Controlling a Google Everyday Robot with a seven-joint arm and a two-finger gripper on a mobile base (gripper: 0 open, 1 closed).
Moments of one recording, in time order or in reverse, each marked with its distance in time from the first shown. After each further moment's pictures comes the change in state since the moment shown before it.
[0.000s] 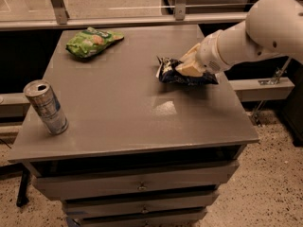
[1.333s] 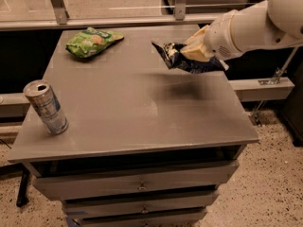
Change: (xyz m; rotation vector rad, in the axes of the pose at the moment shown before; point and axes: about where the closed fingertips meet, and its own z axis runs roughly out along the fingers) arm -0.034 -0.014 -0.051 0.091 -0.066 -0.006
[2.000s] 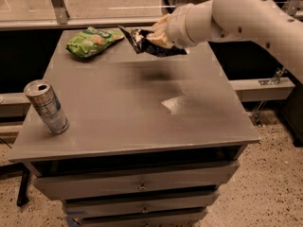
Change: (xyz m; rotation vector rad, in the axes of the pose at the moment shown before) arm -0.069 -0.022 0.085 0.060 -0.137 -0.157
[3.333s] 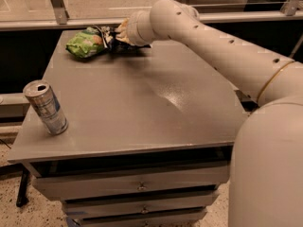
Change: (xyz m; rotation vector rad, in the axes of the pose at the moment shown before) arm -0.015 -0.021 0.169 0.028 -0.002 -0.244
